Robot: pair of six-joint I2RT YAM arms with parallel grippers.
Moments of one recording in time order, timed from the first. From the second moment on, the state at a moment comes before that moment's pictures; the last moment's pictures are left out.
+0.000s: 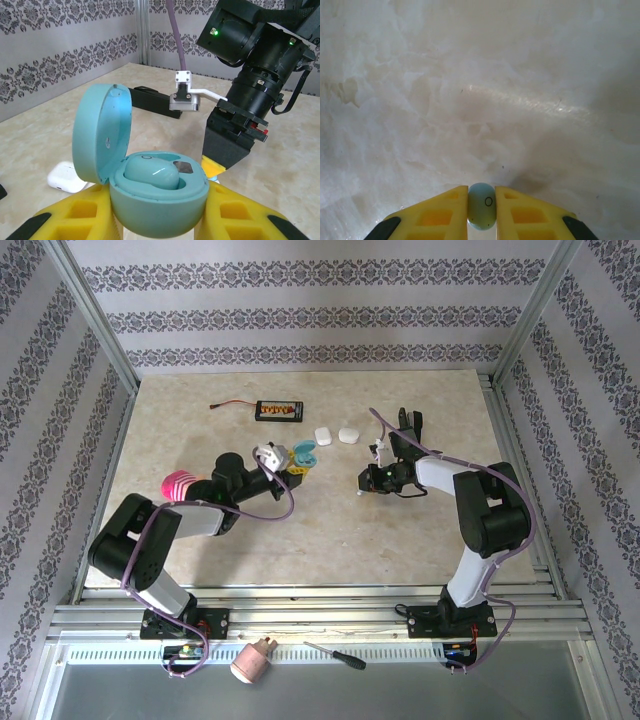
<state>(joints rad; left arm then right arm) -0.39 1.60 0.57 0.89 0.59 0.10 0.24 1.80 0.97 -0.29 -0.54 0.29</state>
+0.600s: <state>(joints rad) -0.41 1.67 0.59 0.90 0.60 0.09 0.24 1.75 0.91 -0.23 -0.53 0.32</state>
